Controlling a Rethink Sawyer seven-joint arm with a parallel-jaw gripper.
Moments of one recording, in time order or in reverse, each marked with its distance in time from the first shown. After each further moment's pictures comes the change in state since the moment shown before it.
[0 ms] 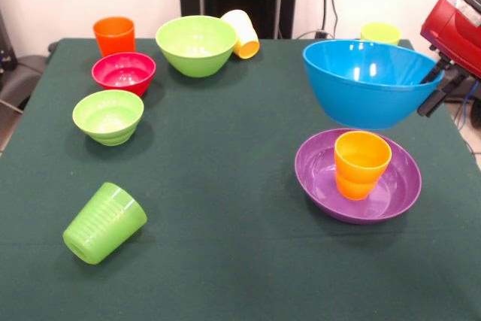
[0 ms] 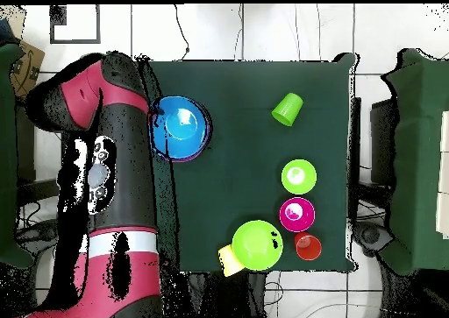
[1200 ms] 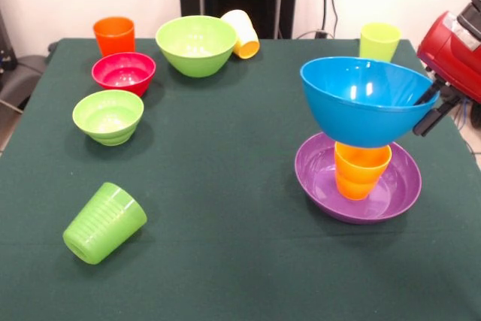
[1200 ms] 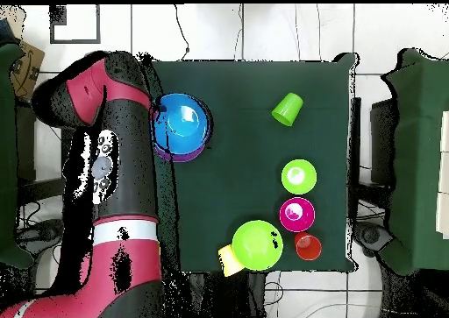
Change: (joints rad) arm 0.000 0.061 -0.012 -0.059 0.000 0.000 0.000
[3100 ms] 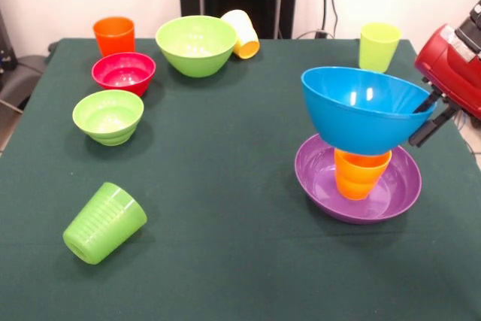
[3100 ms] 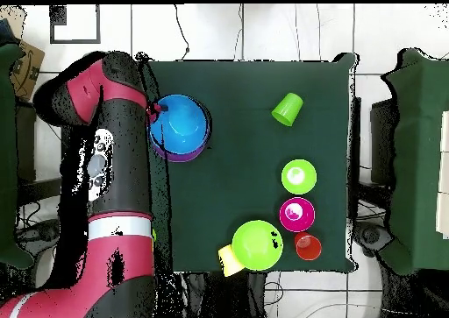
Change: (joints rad) arm 0.024 0.055 -0.055 -0.053 0.021 0.000 0.087
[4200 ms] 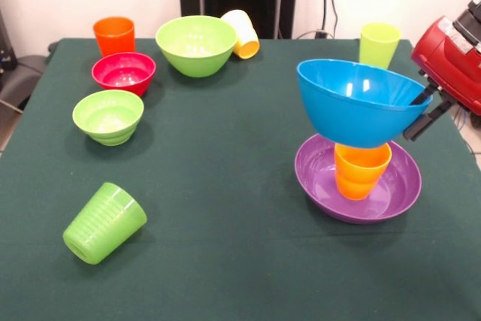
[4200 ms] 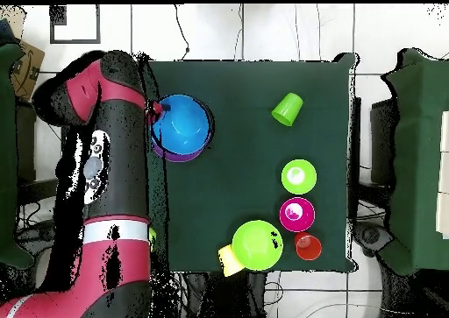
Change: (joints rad) arm 0.012 0.002 -0.040 -0.002 0.014 0.014 0.000
